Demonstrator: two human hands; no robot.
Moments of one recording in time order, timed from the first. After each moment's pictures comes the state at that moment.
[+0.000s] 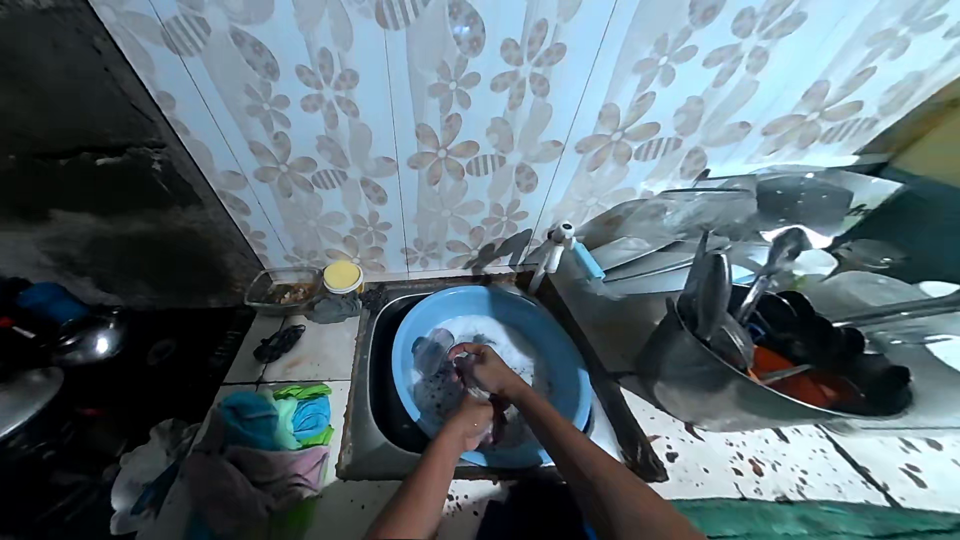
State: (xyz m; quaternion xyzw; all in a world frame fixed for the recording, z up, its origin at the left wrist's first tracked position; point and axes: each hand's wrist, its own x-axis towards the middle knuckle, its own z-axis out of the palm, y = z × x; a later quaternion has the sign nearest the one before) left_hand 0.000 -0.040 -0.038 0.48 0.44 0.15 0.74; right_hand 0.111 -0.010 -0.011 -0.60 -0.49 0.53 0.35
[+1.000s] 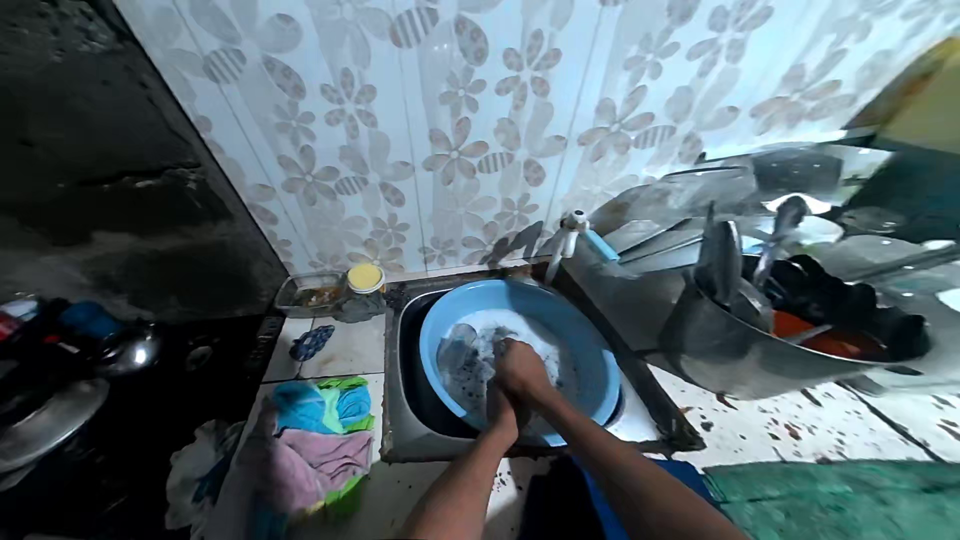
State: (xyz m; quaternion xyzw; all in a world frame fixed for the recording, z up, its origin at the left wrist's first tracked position) left_hand -0.010 -0.062 -0.055 0.56 0.47 0.28 0.62; right_hand 0.066 -0.034 0.020 -0.83 -0.45 0.28 0.16
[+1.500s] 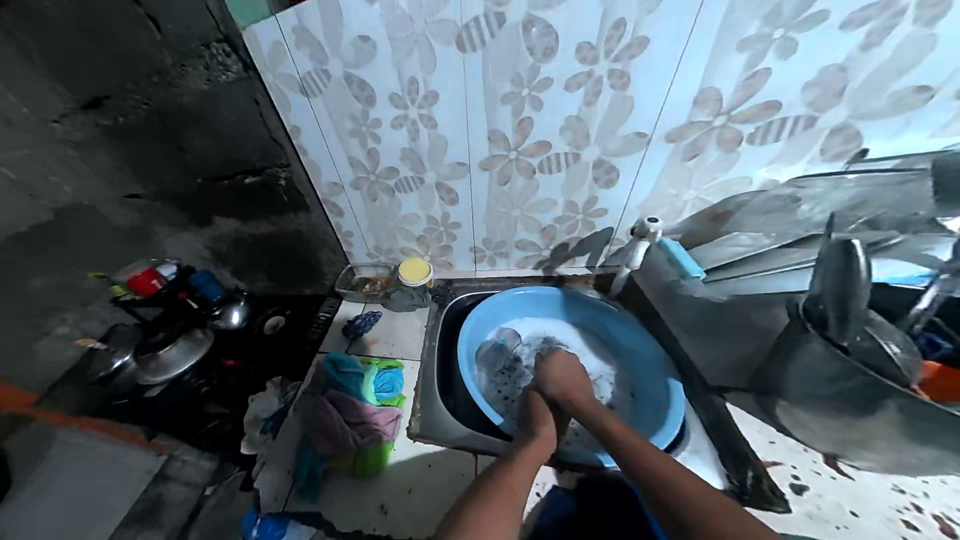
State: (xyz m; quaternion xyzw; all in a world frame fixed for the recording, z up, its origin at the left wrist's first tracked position) left_hand 0.010 -0.066 -0.054 0.62 0.52 0.30 0.51; right_hand 0.080 -0.033 0.027 -0.83 -0.46 0.30 0.11
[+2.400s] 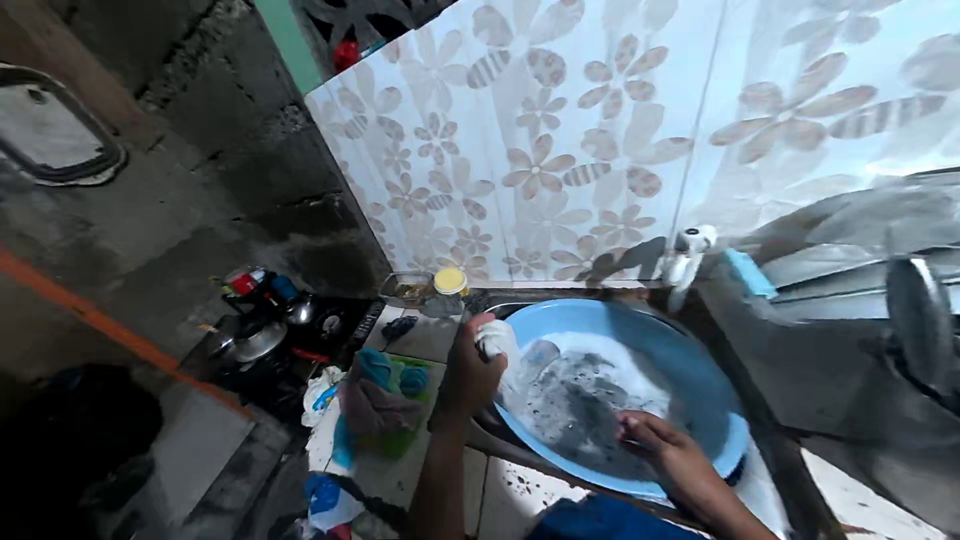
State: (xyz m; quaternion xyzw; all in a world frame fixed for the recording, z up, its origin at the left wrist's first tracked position) left_hand -0.089 -0.067 0.131 0.68 0.55 0.38 0.30; right_hand 0.173 -0.115 -0.078 -0.53 -0.36 0.53 0.55
